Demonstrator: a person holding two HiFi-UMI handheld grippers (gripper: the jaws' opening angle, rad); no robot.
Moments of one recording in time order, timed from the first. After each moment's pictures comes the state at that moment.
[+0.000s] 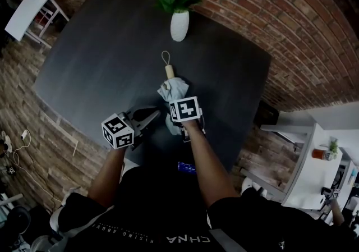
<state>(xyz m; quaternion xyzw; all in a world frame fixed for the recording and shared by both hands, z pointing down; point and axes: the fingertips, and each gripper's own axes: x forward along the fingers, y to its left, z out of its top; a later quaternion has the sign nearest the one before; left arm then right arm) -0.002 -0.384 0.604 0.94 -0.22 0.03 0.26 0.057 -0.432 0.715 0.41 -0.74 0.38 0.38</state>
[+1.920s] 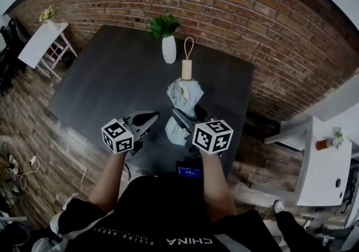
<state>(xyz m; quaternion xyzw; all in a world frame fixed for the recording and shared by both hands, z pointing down) 0.023 -0.337 0.508 0.97 -0.21 0.04 0.14 0.107 -0.364 0.485 0.43 -0.87 0.25 -0.02</state>
